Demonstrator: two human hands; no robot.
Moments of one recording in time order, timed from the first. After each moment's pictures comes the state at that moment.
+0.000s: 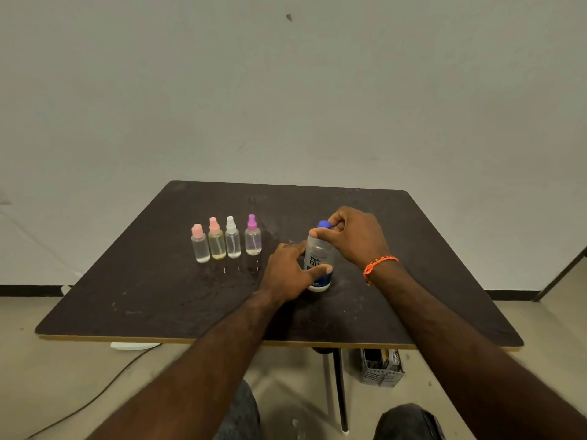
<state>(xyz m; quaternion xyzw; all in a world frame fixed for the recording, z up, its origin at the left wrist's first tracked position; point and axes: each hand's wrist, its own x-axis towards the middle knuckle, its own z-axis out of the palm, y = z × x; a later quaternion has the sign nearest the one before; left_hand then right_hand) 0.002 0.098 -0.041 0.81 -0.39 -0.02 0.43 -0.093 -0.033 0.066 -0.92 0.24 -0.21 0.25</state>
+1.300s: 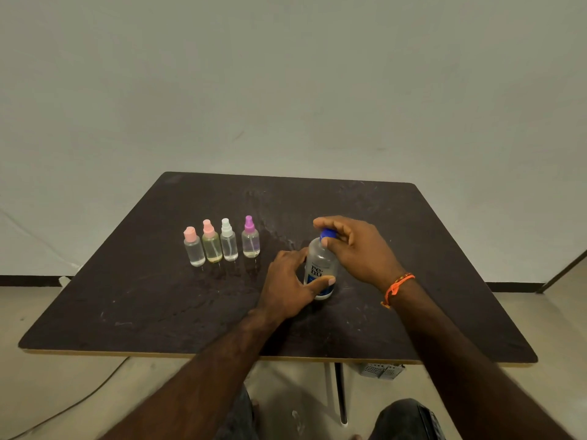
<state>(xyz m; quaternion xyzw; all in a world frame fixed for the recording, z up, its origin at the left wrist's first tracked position) -0.004 0.101 -0.043 0.80 -0.39 -0.01 0.46 -0.092 -0.041 0.064 -0.91 0.11 -0.17 0.36</state>
